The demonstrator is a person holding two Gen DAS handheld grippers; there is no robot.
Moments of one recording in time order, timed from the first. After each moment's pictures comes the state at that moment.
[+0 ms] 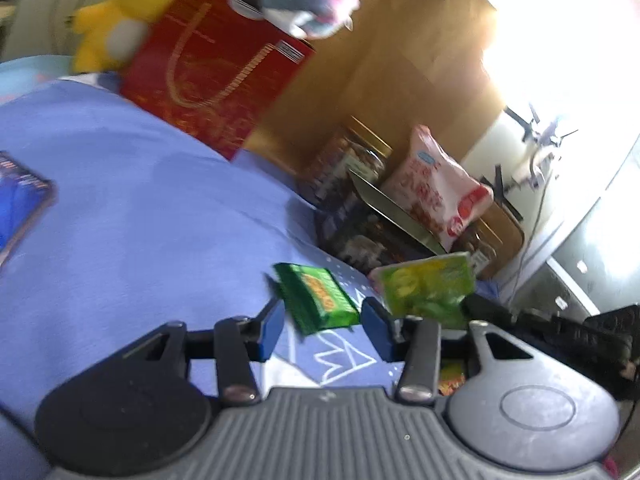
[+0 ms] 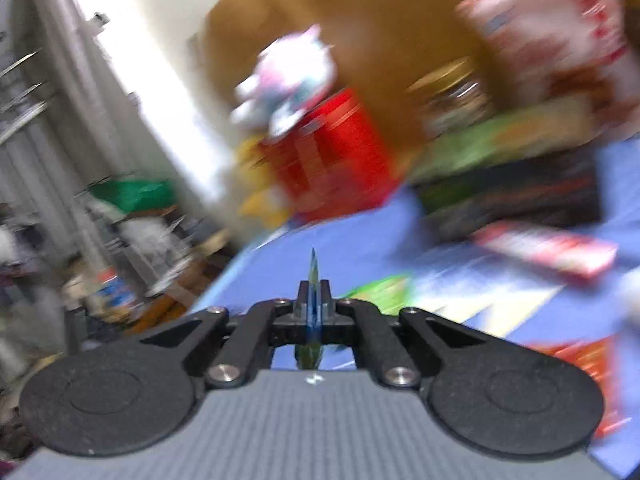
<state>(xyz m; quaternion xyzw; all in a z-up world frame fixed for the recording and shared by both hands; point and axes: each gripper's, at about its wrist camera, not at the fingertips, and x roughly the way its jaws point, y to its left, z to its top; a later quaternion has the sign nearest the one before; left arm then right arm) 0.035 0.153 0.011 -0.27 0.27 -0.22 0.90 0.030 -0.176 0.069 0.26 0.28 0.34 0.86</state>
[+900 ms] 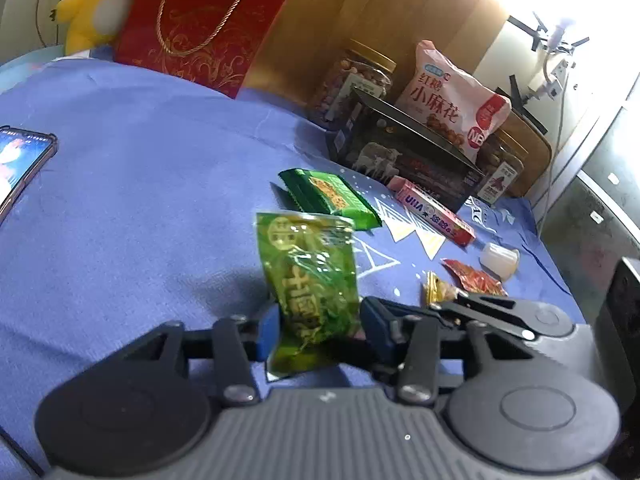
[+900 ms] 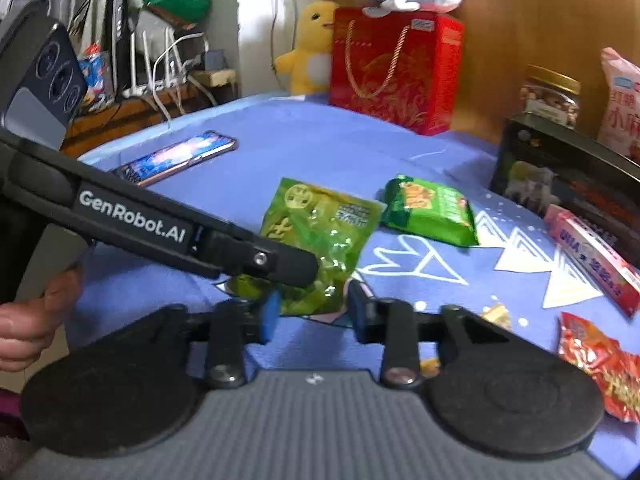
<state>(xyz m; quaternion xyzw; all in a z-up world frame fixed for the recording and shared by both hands) 0.012 0.112 -0.009 -0.17 0.35 -0.21 0.90 -0.021 -0.073 0.023 -0.07 0.29 0.33 0.90</state>
